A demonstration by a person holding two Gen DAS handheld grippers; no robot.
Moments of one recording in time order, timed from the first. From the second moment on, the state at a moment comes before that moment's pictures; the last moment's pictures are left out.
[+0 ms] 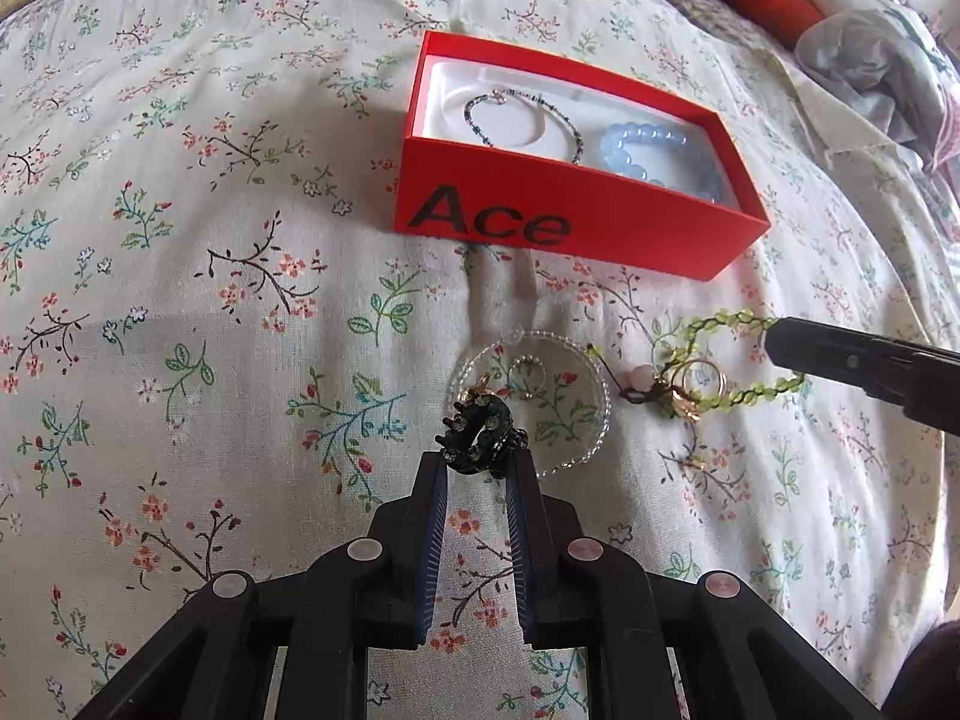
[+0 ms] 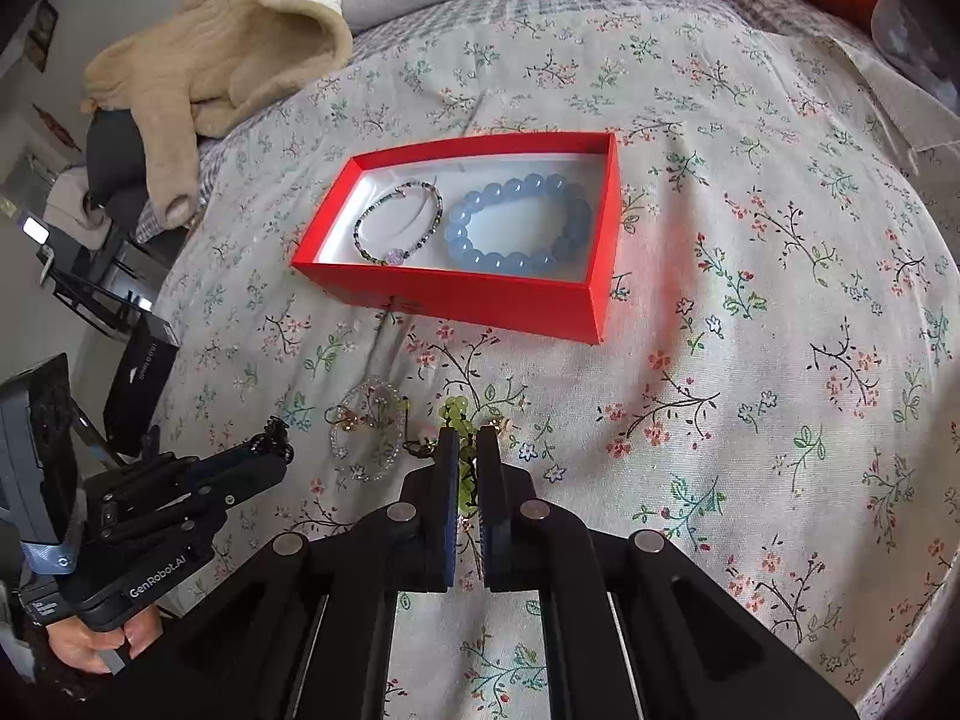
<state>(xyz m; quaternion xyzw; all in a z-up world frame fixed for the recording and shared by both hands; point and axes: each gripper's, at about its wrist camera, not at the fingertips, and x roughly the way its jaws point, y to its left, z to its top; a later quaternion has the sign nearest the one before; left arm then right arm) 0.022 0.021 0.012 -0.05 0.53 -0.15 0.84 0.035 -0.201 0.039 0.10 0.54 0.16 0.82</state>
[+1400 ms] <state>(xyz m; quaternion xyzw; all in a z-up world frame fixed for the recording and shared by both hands) 0.099 -0.003 0.049 -0.12 0.43 -0.16 0.88 0.066 -0.225 0.134 0.17 0.38 0.16 0.89</state>
